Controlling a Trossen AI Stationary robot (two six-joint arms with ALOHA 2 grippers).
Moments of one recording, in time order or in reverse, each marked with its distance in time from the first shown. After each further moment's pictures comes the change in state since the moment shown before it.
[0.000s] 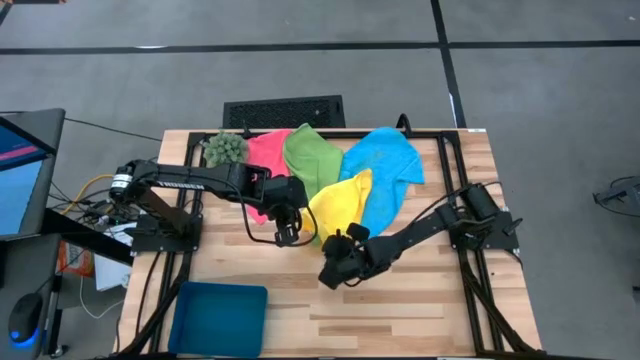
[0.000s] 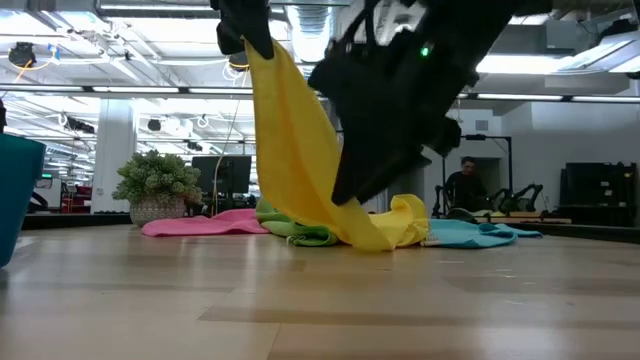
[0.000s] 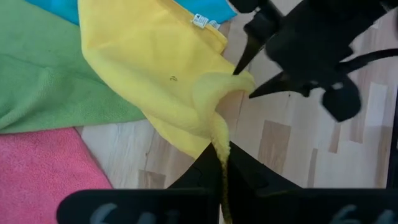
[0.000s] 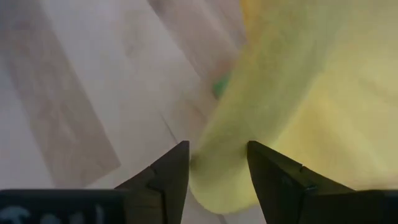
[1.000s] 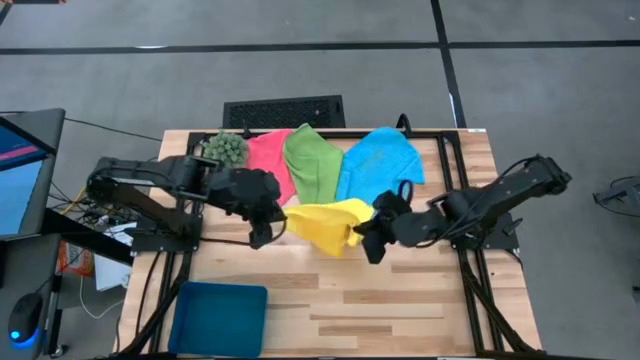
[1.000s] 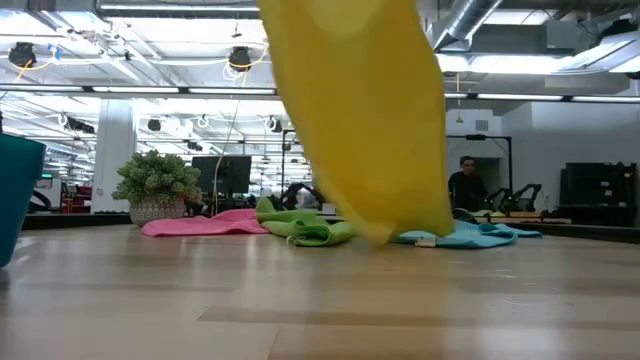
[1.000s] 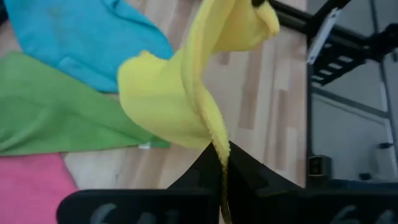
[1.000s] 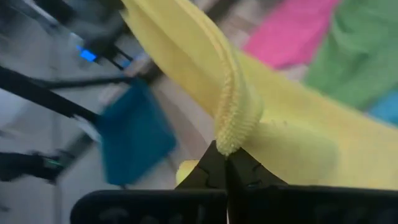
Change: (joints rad) left arm -0.136 -0.199 0.120 -0.031 -0.068 -0.158; right arm 0.035 -0.662 0.004 -0.137 -0.055 0.157
